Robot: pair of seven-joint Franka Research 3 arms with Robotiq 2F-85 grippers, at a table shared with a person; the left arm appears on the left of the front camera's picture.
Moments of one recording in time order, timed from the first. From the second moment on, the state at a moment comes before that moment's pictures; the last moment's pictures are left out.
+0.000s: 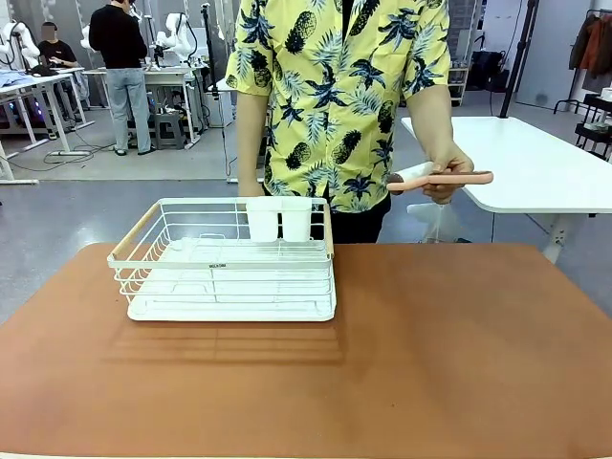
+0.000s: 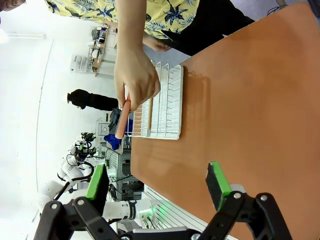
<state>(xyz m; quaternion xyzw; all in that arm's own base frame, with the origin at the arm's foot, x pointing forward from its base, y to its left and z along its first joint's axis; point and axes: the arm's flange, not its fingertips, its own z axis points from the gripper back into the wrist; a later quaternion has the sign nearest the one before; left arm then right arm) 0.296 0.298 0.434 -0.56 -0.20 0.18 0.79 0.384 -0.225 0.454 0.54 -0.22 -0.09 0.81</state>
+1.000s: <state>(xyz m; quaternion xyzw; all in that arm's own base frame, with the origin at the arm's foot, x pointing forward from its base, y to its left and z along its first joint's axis) 0.296 0.298 0.433 -0.56 -0.20 0.18 0.79 0.350 -0.114 0.514 0.50 -0.17 -0.28 0.80</state>
